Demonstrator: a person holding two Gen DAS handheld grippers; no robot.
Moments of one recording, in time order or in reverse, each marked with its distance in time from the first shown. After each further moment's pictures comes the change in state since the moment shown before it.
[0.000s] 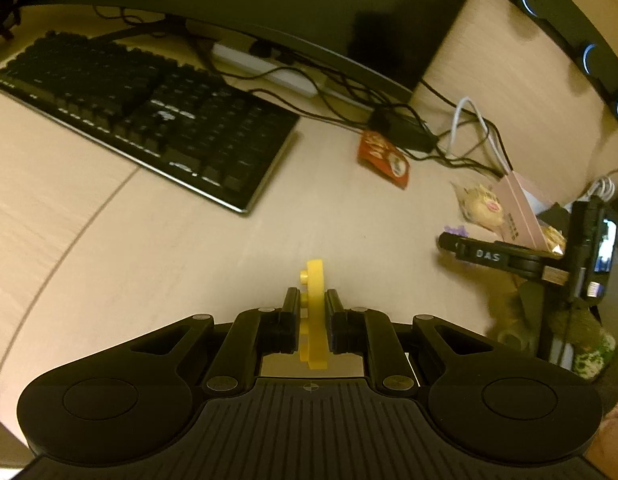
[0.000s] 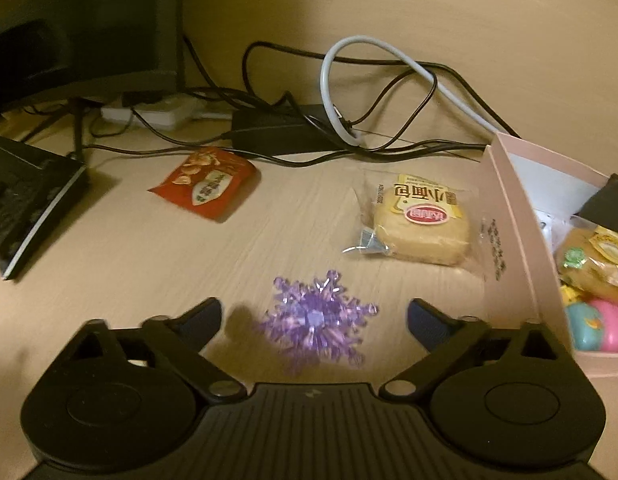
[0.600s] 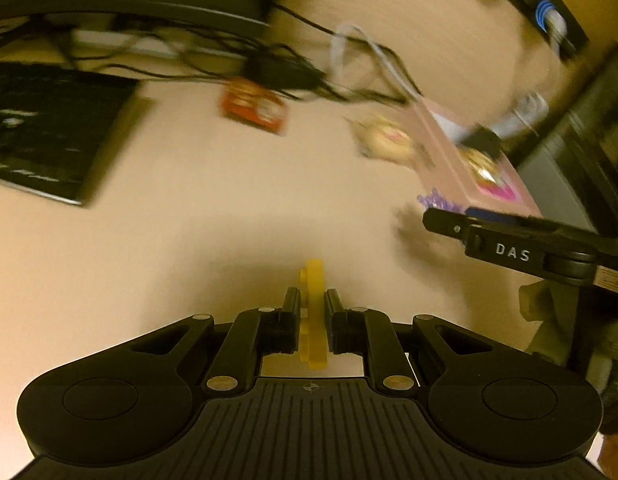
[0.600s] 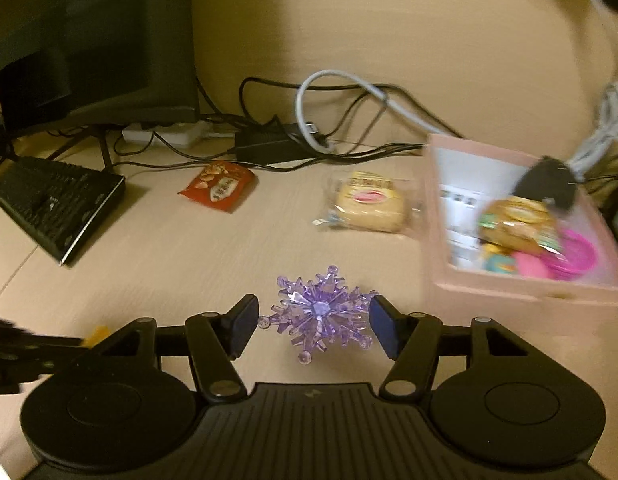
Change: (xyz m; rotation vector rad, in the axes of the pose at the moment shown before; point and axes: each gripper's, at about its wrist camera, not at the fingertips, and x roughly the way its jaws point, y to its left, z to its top) left arm 0.042 -0.085 -0.018 0.217 0.142 -0.206; right arm -0.106 -0.026 -0.032 0.046 -0.035 0.007
